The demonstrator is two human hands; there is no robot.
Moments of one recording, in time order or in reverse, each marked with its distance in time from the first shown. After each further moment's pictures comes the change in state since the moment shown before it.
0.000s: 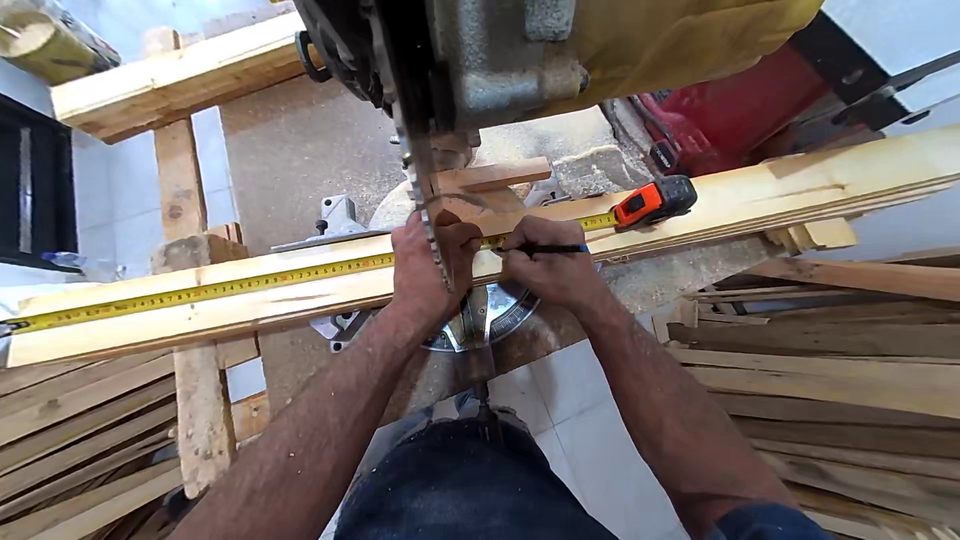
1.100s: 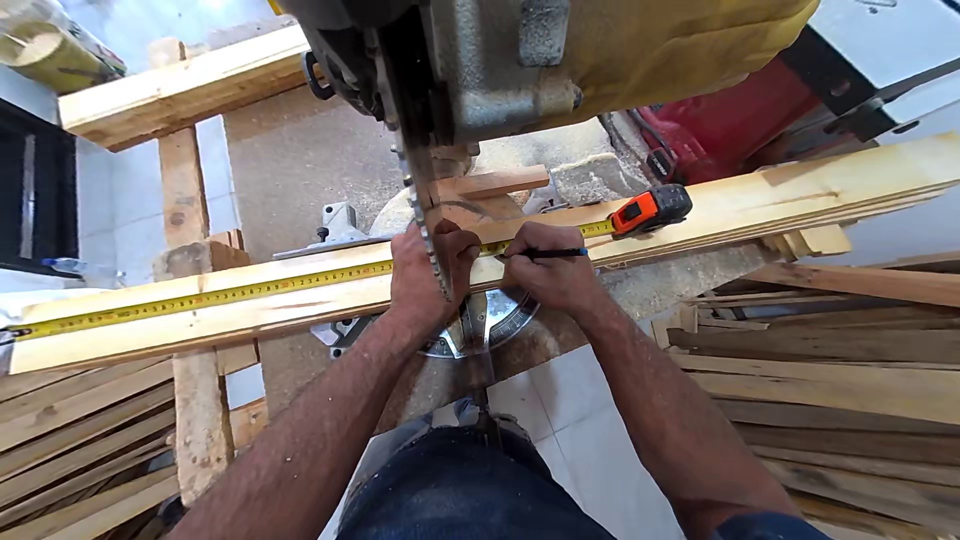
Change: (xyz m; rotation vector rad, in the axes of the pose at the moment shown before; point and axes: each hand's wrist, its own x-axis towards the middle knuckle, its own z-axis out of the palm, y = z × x) left_hand -0.001 -0.013 0.010 -0.030 0.014 0.013; right_hand 0.001 0.002 -0.003 -0.042 0.007 -0.016
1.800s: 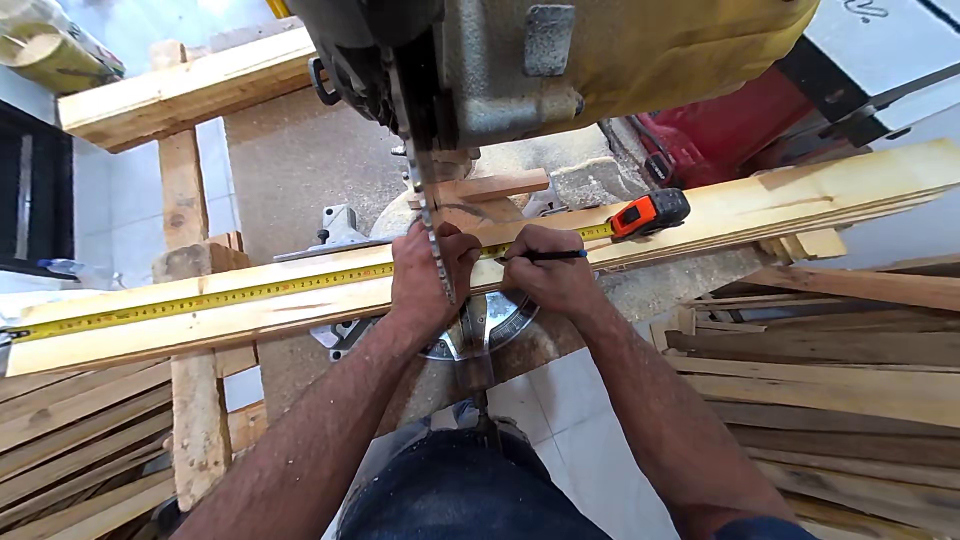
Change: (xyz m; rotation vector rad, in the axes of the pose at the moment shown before) left_hand -0.001 -0.003 0.002 -0.005 0.038 0.031; right_hand 0.000 -0.001 0.002 0.012 0.018 0.016
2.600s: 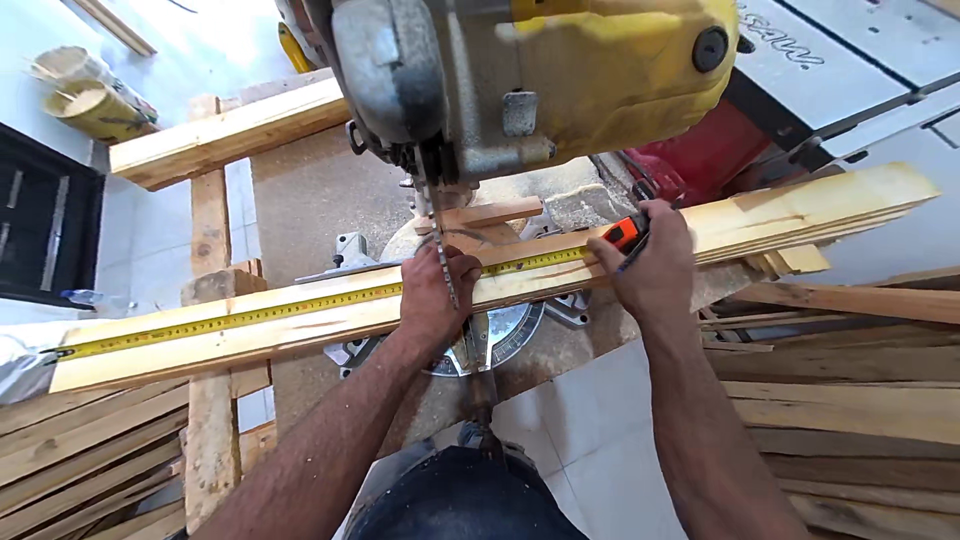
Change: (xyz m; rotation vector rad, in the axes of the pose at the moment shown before) left_hand -0.001 0.015 -0.015 0.061 -0.048 -0.006; right_hand -0.024 0.006 -0.093 -0.746 0.444 0.349
